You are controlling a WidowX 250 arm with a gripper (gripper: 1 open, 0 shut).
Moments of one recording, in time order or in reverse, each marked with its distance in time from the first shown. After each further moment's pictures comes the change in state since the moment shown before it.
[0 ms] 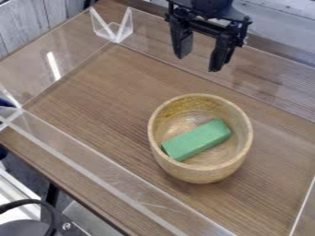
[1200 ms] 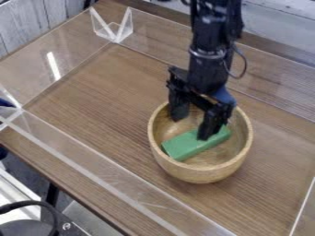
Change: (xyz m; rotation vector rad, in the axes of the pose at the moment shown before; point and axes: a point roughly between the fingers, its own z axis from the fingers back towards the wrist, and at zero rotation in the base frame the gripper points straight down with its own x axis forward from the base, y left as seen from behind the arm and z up) arm -0.028 -0.026 -0.084 0.001 0.102 -0.246
